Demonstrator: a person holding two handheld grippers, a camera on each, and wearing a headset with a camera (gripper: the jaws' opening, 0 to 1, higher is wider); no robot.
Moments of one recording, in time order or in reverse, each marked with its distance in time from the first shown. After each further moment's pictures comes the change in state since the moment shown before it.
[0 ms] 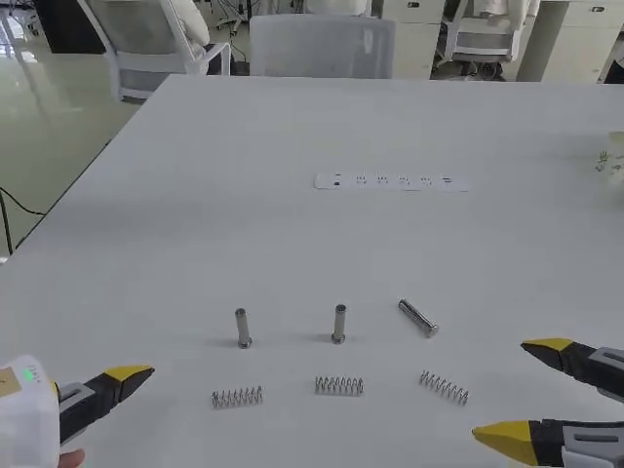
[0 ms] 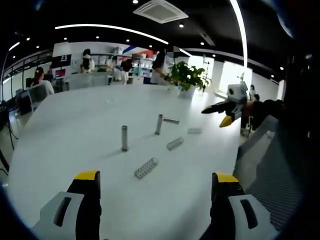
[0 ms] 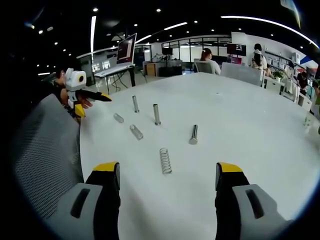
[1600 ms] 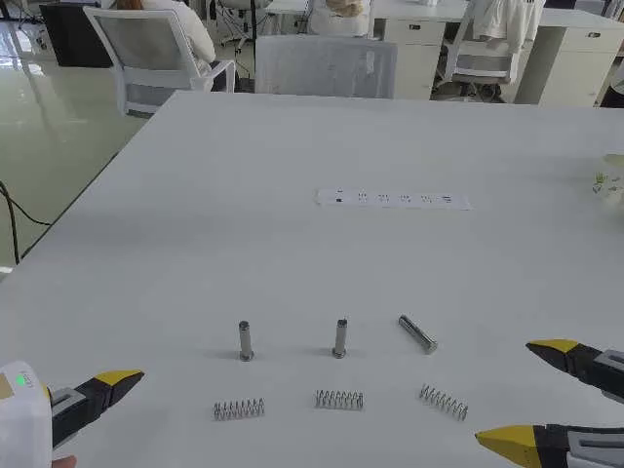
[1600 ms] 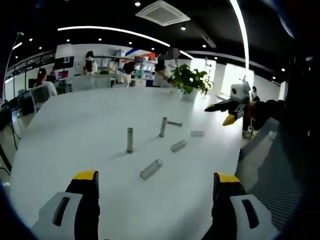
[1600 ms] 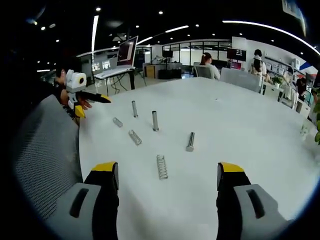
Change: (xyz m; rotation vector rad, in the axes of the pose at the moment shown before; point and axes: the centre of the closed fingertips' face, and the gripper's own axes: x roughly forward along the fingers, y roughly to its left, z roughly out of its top) left arm -0.001 0.003 0.001 0.001 -0.010 0.002; right arm -0.004 -0.002 0.007 -0.032 -0.007 -0.010
